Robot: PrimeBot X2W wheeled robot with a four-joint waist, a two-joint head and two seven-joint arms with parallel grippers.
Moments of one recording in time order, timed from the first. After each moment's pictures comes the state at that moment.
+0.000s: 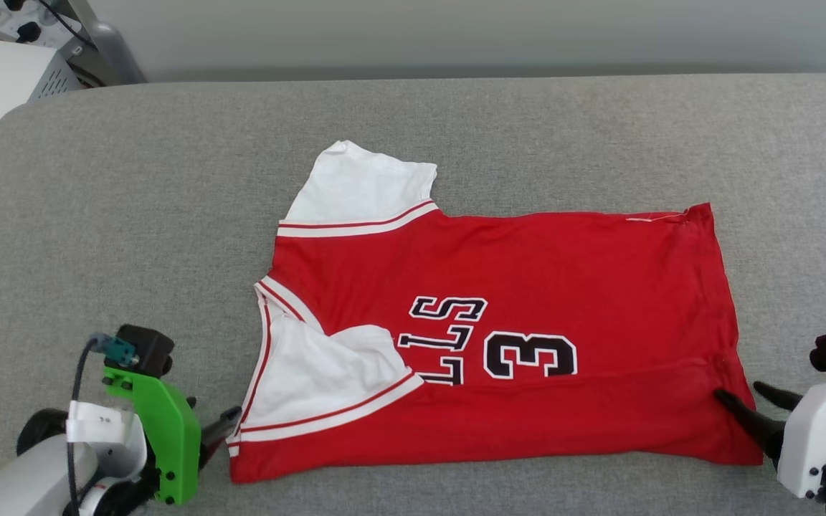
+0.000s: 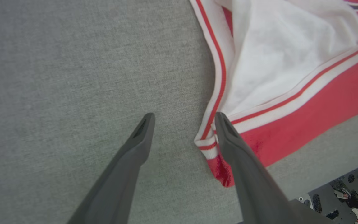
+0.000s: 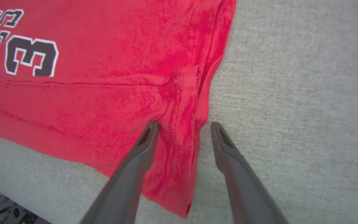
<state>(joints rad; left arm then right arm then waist) -0.40 0.83 -0.89 0.16 -1.11 0.04 0.32 -0.17 -0.68 0.47 0.27 0.91 0.13 0.29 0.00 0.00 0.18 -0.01</state>
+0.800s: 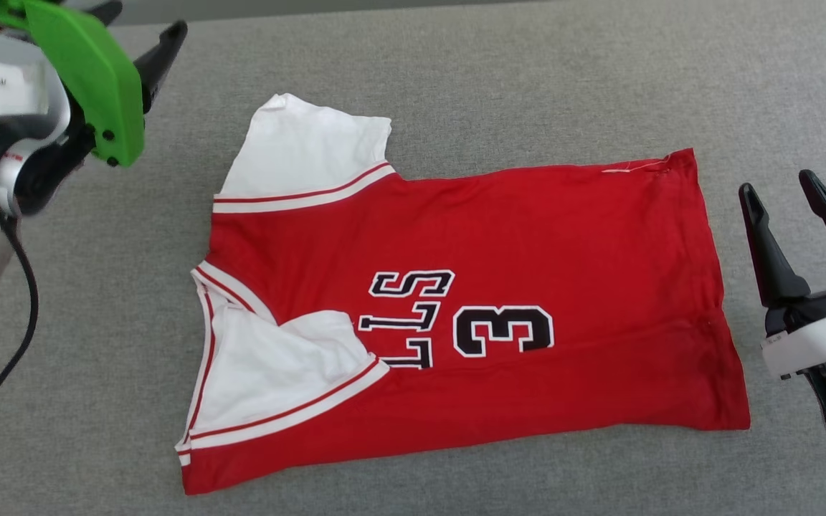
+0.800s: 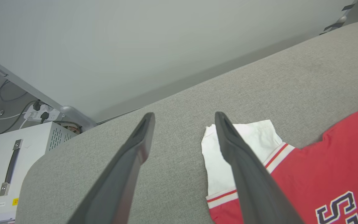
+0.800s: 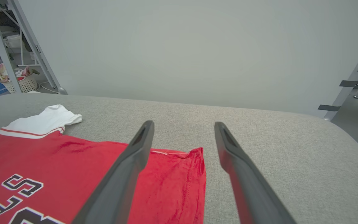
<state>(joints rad) -1.07 0.75 -0.77 0.28 -0.90 -0.01 0.38 -0.22 -0.41 0.10 -0.02 0.46 0.13 -0.13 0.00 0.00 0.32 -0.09</state>
